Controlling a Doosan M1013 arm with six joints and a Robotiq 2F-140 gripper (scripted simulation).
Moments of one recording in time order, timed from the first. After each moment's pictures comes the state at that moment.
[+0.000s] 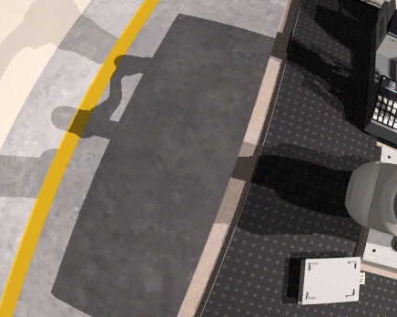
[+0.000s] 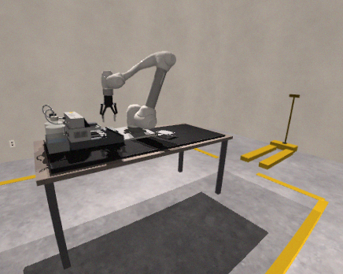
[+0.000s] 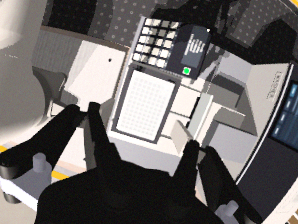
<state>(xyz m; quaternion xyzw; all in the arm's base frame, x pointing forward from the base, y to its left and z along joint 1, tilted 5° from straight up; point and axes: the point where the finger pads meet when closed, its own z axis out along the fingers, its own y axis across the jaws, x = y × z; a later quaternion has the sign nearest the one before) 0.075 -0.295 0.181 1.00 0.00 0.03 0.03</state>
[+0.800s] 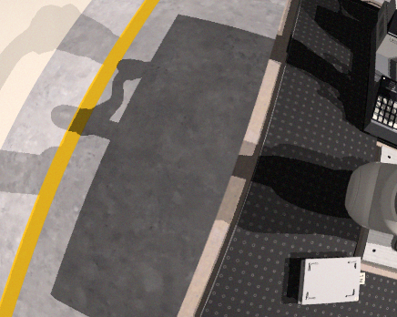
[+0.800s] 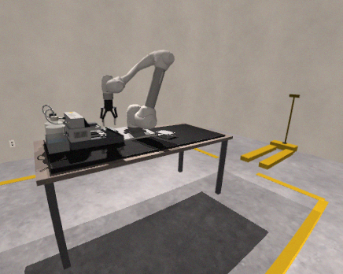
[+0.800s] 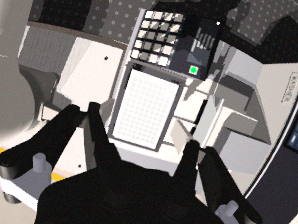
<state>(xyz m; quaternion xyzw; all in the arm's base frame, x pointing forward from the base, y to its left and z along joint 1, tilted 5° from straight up) 0.078 -0.297 0.146 1.00 0.00 0.03 0.03</state>
